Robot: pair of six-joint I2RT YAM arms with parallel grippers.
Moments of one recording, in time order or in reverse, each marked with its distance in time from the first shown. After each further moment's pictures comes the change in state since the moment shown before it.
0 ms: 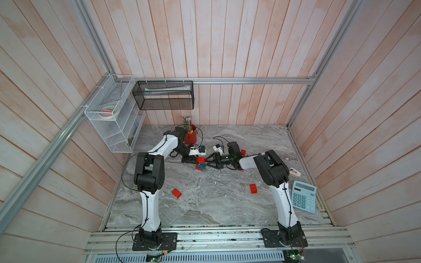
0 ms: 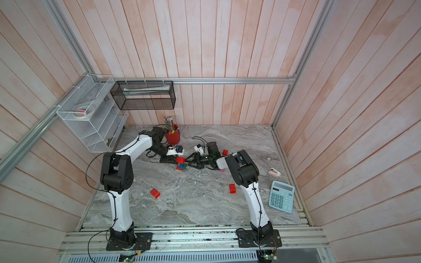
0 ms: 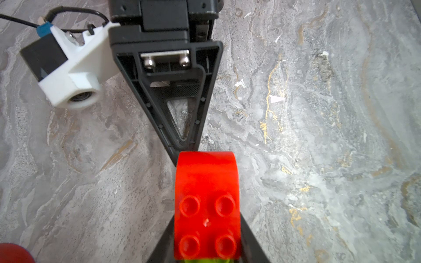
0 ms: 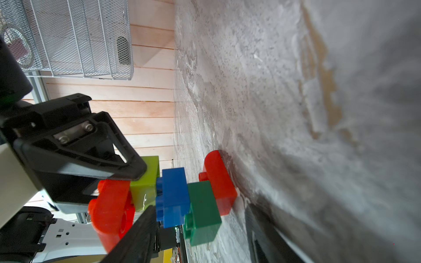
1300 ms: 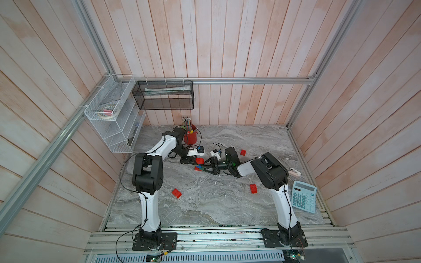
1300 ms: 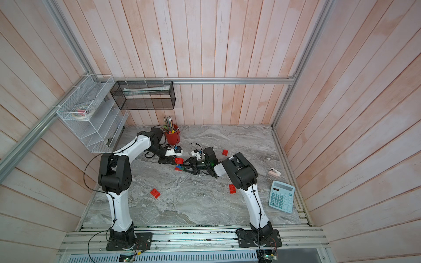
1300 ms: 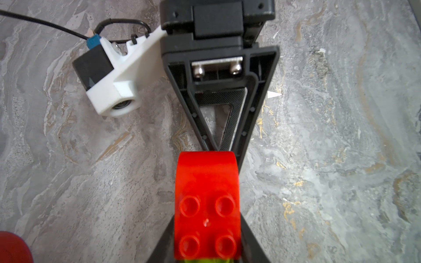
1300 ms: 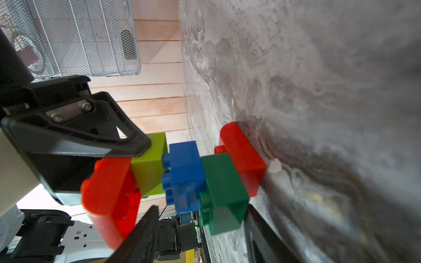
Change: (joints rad) left arm 0.015 -0.028 -0.042 0.006 -0.004 -0.003; right arm 0.081 -0.037 -0.137 0.238 0.053 0.247
